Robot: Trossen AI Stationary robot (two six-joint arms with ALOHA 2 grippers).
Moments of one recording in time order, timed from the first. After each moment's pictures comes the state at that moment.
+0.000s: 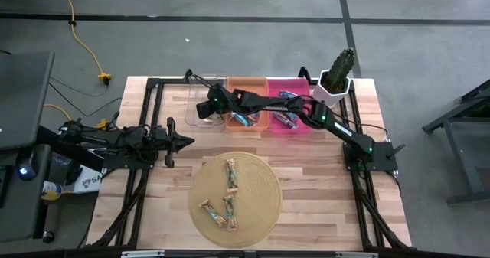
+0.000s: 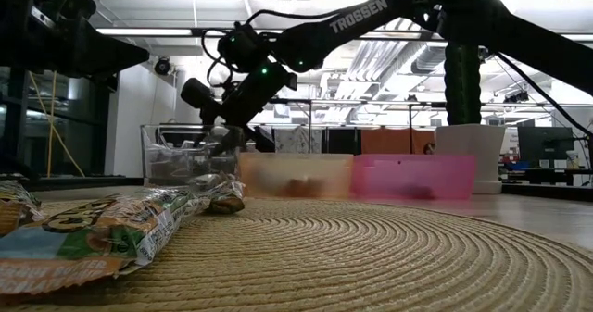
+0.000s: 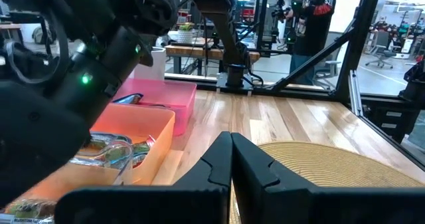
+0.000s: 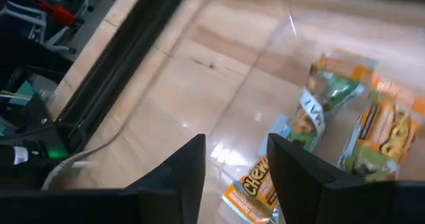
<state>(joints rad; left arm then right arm) -0.20 0.05 0.01 0.05 -0.30 -0.06 -0.27 2.51 2.18 -0.30 0.10 0.80</state>
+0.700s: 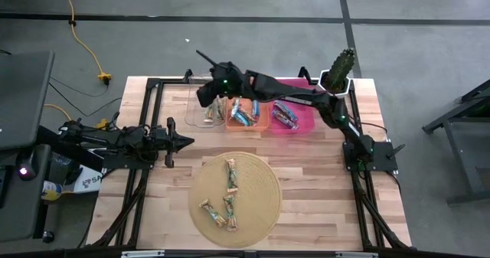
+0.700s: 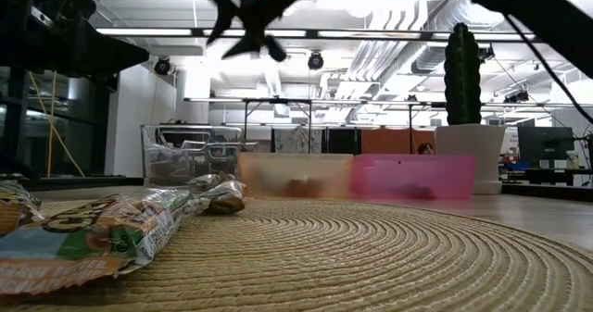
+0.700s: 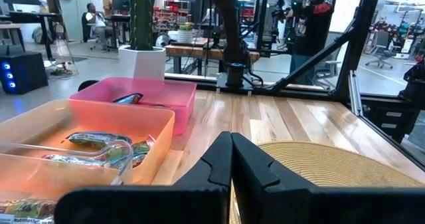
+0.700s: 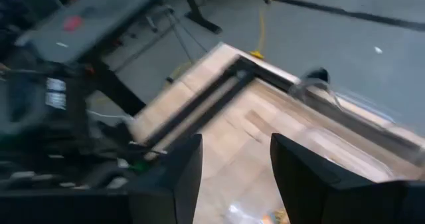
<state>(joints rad) -0.20 0.05 0.01 0.05 -0.30 -0.06 -0.23 2.26 2.31 -0.50 0.16 0.56</state>
